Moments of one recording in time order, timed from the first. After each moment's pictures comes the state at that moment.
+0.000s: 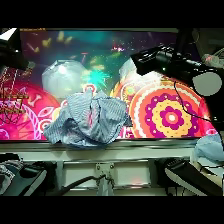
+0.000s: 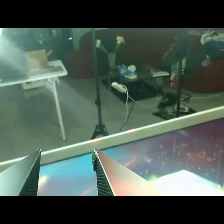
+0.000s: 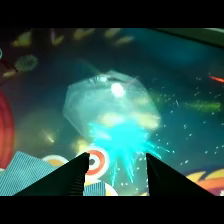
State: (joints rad) left arm -0.22 -0.65 1.04 1.60 -0.28 -1.45; right arm 0.34 -1.00 1.29 -1.16 0.74 1.29
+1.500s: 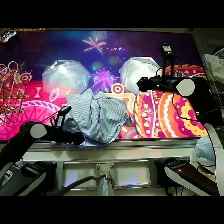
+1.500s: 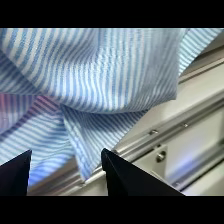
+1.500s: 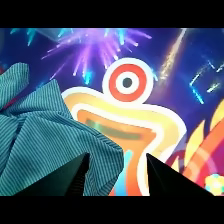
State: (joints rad) left arm -0.43 -0.81 0.49 1.01 -1.12 -1.60; right arm 0.23 -1.06 1.09 -1.26 0.92 1.48
